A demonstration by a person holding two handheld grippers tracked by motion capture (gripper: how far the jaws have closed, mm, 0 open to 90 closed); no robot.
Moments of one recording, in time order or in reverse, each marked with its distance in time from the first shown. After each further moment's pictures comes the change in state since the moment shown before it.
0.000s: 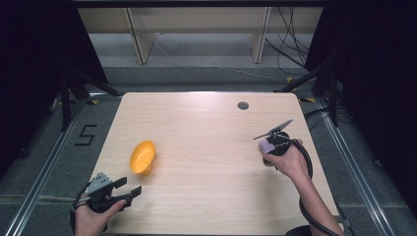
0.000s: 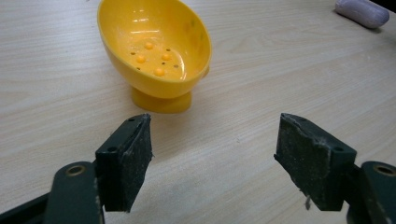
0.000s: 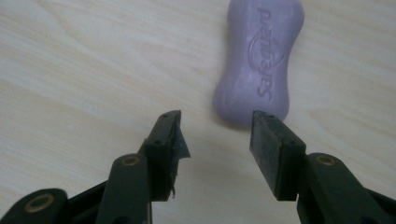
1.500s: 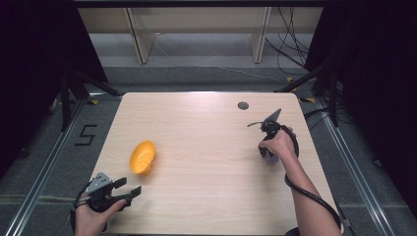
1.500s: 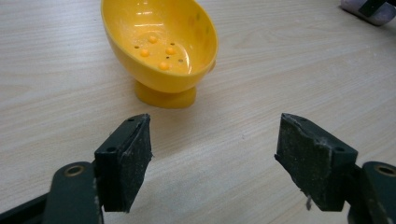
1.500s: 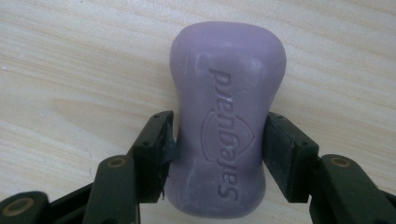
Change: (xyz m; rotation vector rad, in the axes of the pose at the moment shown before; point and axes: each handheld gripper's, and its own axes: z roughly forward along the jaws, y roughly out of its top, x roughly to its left) left arm 0.003 -0.002 0.002 0.017 -0.008 -0.004; right arm -0.021 0.056 0.051 0.215 -0.030 0.144
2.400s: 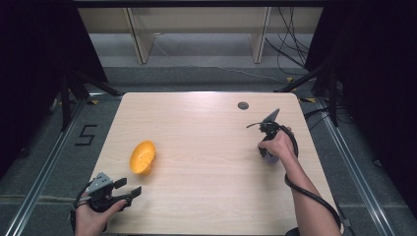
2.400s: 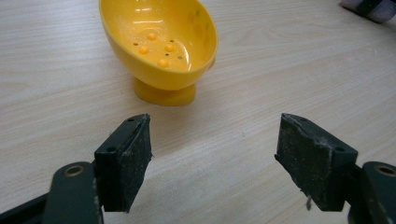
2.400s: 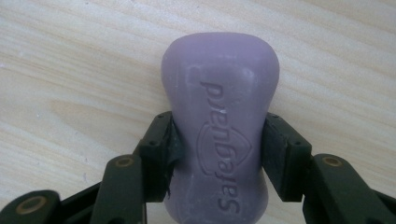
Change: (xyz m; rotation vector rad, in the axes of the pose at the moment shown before) left arm -0.001 0.000 0.000 0.012 0.016 -0.002; right arm 0.001 0.001 0.003 -0.028 -0.008 -0.055
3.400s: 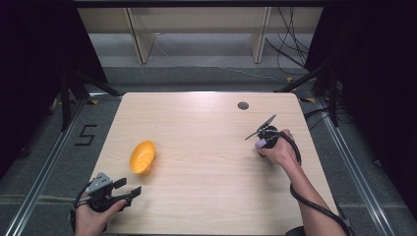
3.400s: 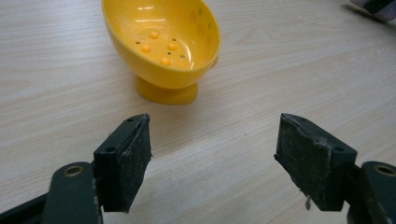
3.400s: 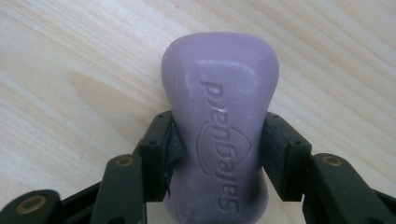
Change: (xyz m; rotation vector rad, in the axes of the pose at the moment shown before) left arm 0.001 0.000 0.000 -0.001 0.001 0.001; right arm 0.011 -0.023 -0.005 -0.180 -0.091 -0.260
